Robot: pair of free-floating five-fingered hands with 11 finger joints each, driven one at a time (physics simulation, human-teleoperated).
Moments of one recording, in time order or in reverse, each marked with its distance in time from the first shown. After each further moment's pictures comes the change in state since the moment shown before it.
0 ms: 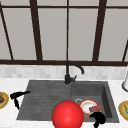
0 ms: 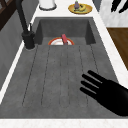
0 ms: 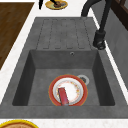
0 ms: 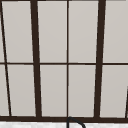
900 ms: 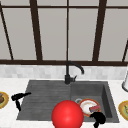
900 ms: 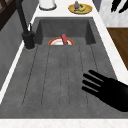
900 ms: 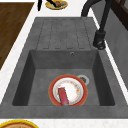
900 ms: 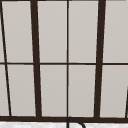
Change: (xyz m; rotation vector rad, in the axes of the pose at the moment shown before) left hand -0.003 -0.017 -0.012 -0.021 0.043 -0.016; right hand 0.000 0.000 0.000 0.000 0.000 0.000
